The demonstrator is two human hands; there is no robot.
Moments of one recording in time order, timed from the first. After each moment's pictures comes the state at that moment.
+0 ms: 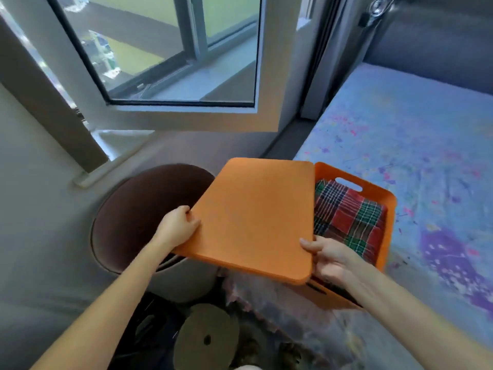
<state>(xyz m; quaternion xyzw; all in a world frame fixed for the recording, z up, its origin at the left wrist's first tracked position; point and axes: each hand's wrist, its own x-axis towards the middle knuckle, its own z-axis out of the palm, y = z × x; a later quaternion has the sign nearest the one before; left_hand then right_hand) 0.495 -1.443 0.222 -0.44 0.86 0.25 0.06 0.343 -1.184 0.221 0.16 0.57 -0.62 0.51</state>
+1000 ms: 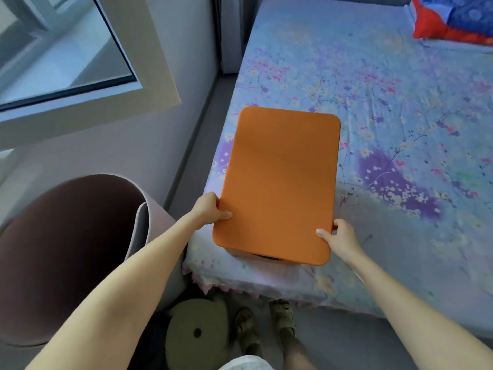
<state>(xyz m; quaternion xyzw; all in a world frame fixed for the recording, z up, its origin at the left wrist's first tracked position) 0.312 -1.349 0.123 -0.22 0.89 0.33 0.23 0.292 -1.027 0.107 0.10 0.91 -0.35 0.21</state>
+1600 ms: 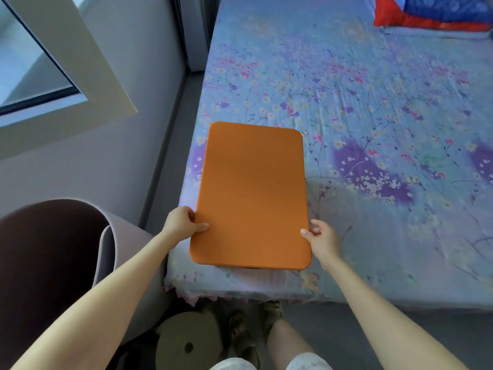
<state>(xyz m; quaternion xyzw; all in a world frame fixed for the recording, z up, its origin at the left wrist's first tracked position) 0.301 -1.350 0.100 -0.25 0.89 0.33 0.21 0.293 -1.026 0.086 0.22 0.86 -0.43 0.16</state>
